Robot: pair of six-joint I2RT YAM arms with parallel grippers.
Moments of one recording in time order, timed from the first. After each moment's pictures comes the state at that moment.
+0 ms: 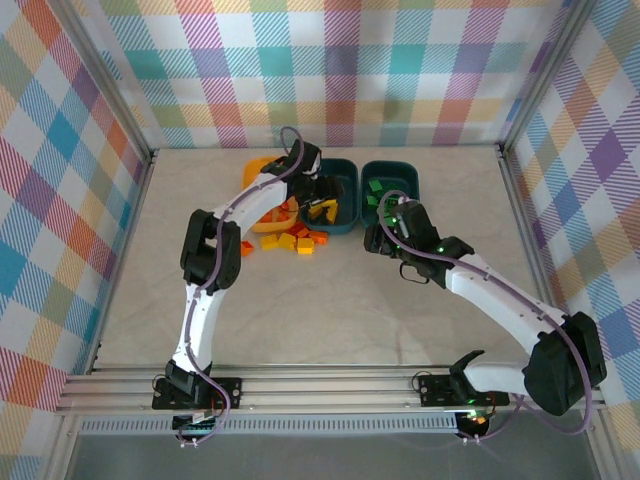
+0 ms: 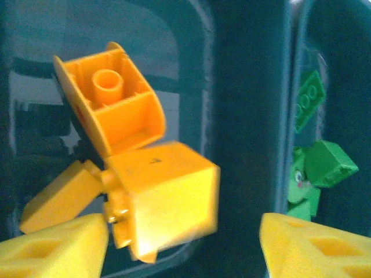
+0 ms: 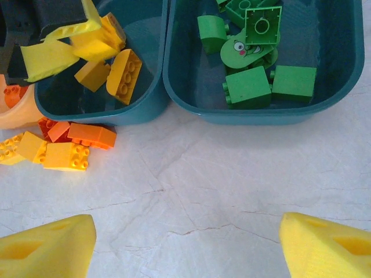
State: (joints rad) left arm -0.48 2.26 1.97 -0.63 0.25 -0.68; right arm 0.57 1.25 0.92 -0.47 0.16 0.57
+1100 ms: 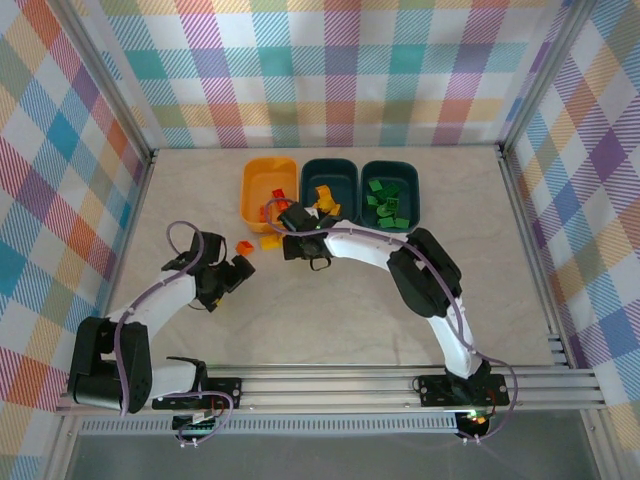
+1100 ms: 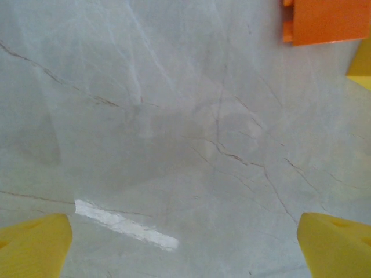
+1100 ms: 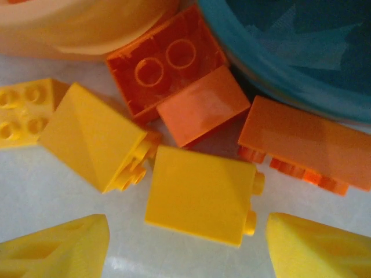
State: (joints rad) left arm -0.15 1.26 0.63 -0.52 0.12 -0.87; right arm 0.86 2.17 1.64 -0.55 0.20 0.65
